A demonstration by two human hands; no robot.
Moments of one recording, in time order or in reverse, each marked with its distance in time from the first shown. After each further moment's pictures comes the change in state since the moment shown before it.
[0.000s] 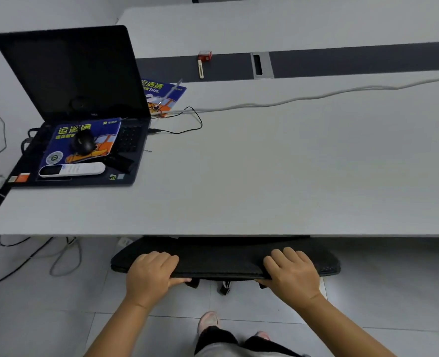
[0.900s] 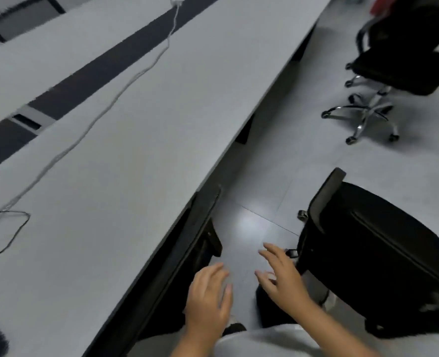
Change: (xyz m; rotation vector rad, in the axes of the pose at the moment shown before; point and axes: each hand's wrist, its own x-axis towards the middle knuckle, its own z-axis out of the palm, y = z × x) left_hand 0.007 0.110 -0.018 -1.016 -0.417 0.473; right_hand -0.102 -0.160 -0.089 0.319 -0.018 1.501
